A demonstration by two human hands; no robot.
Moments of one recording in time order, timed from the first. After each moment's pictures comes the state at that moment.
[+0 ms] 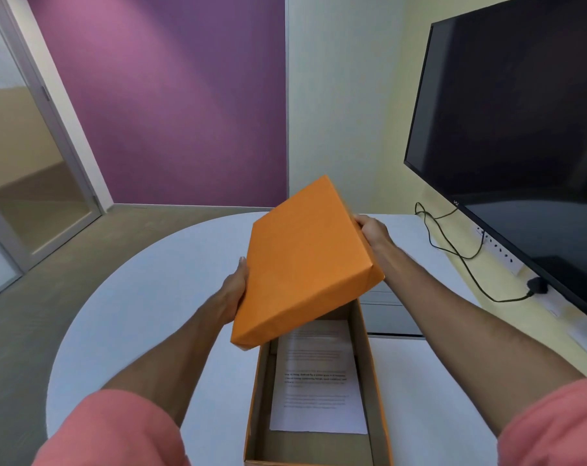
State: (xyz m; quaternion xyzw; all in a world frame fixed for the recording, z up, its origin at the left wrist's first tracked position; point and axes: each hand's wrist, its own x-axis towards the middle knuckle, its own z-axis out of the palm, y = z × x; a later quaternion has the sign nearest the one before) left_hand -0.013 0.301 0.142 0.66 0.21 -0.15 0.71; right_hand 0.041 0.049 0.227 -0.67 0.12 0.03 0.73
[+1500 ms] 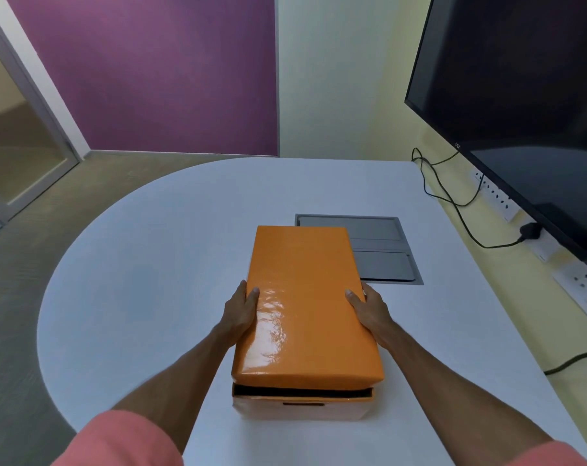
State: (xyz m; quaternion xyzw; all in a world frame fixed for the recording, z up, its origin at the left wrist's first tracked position) left_hand -0.094 0.256 0.038 0.84 0.15 -0.09 0.52; right_hand -0.065 0.004 0.014 -0.82 0.14 0.12 0.54
